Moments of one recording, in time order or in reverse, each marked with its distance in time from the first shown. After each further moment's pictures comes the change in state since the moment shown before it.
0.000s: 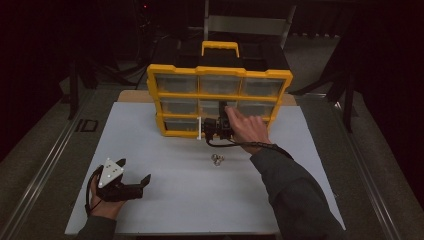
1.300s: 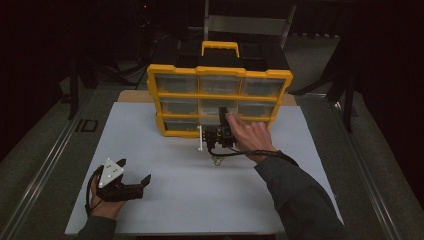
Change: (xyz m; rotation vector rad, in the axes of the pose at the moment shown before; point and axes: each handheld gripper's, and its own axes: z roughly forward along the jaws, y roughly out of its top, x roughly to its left) left arm 0.000 0.000 0.000 0.003 -0.002 0.004; right arm 0.005 -0.003 -0.026 -0.033 0.000 -0.032
